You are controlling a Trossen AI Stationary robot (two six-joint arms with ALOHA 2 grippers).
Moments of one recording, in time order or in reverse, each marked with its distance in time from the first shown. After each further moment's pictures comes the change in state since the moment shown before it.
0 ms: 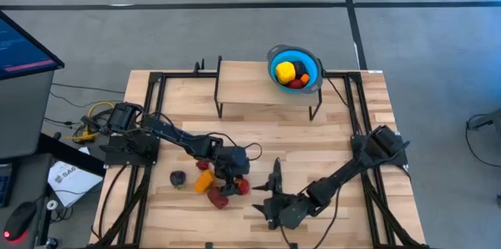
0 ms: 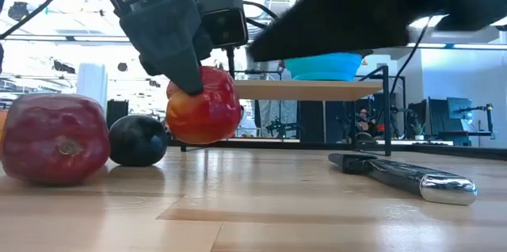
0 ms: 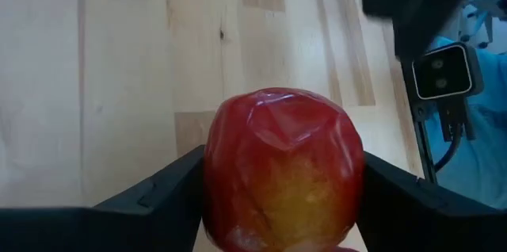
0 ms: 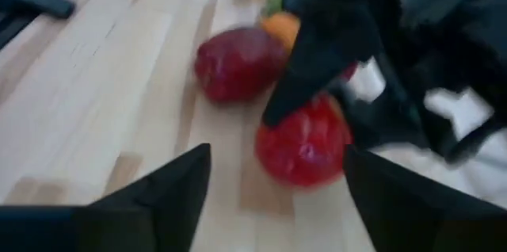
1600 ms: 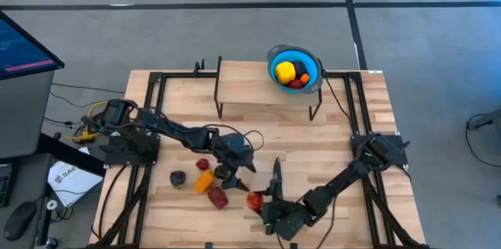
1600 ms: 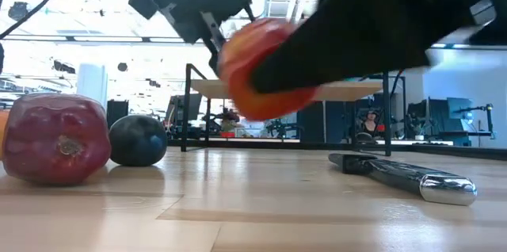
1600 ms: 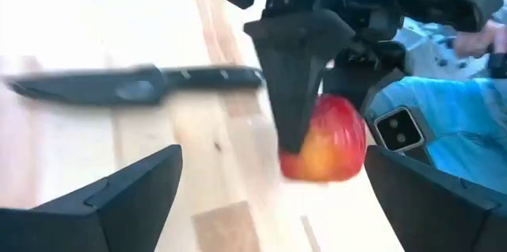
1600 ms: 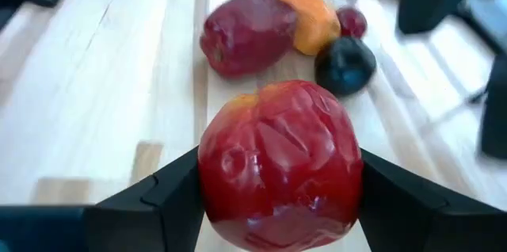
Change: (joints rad) left arm 0.061 -0.087 0.002 0.147 0.023 0.143; right arm 0.038 0.073 0.105 -0.201 0.059 0.259
